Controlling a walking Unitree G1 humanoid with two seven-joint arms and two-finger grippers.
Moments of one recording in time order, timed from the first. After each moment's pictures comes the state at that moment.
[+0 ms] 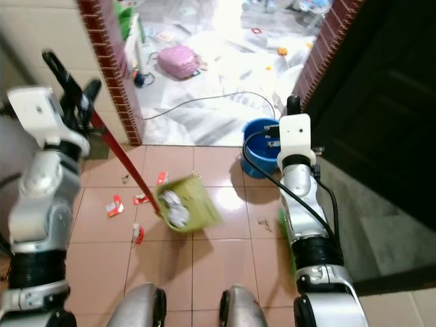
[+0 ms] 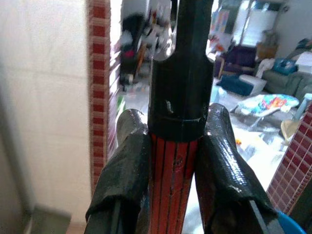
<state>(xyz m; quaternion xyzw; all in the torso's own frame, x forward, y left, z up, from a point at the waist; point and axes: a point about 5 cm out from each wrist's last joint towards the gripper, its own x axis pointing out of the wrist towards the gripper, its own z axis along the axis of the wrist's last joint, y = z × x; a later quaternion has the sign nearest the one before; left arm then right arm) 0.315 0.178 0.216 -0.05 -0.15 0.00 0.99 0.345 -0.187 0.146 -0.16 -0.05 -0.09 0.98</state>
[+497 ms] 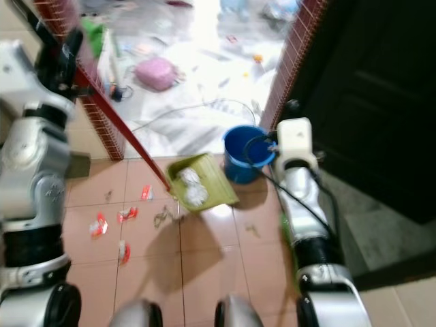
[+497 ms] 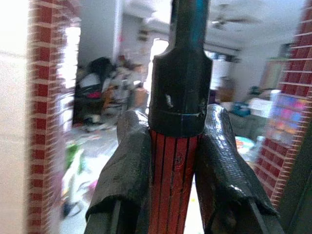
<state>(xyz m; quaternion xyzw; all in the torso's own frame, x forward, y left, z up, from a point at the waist) 0.321 0.174 0.272 -0.07 -0.23 -0.01 0.97 0.344 -0.193 0.131 -0.16 -0.02 -0.10 0.98</state>
